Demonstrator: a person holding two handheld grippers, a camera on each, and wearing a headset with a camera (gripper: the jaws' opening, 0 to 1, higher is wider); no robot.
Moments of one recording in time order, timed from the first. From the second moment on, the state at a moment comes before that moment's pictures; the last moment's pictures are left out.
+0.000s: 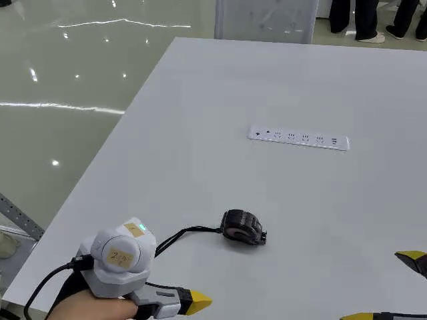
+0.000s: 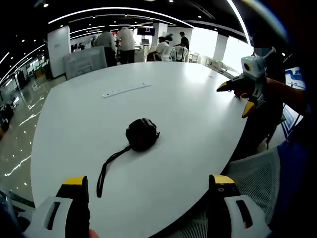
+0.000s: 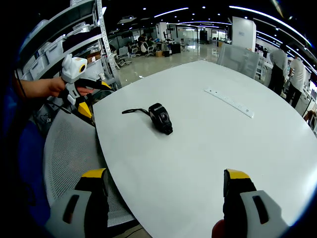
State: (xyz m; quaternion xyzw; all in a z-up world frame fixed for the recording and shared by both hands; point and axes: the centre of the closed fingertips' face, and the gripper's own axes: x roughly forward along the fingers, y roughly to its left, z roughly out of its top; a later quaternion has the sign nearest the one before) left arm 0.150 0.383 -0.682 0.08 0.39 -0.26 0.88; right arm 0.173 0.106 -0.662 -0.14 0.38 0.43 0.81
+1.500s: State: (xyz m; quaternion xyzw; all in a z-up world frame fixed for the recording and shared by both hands) left arm 0.193 0.370 -0.702 0.13 0.39 -0.29 0.86; right arm 0.199 0.141 -0.693 -0.18 0.37 0.48 0.77
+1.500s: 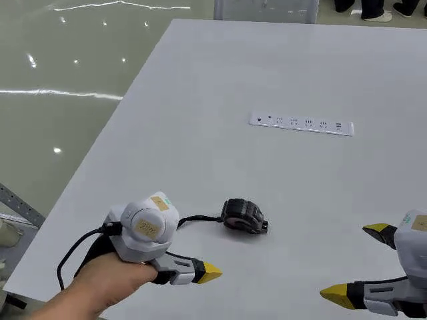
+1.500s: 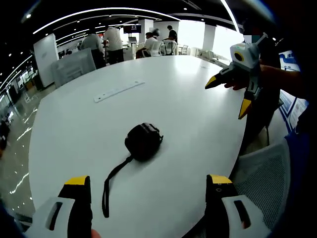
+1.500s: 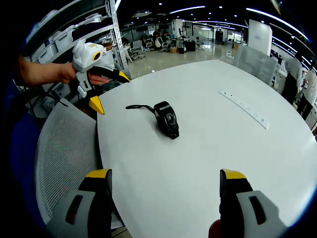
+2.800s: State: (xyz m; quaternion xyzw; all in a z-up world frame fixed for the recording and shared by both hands) left arm 0.232 0.351 -0.723 0.17 0.39 -0.33 0.84; right arm 0.222 0.177 -0.722 -0.19 0.37 0.52 0.74
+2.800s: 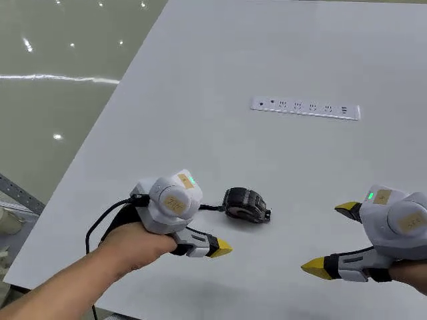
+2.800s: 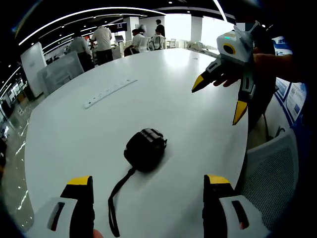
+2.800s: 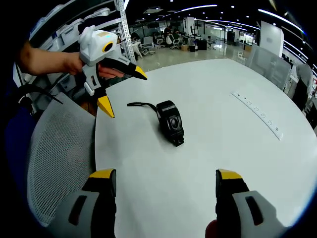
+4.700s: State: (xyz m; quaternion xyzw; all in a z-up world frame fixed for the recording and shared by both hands) left arm 0.282 0.311 -0.756 0.31 0.36 -0.44 0.76; right arm 0.250 0.234 -0.780 -0.25 0.34 0.60 0.68
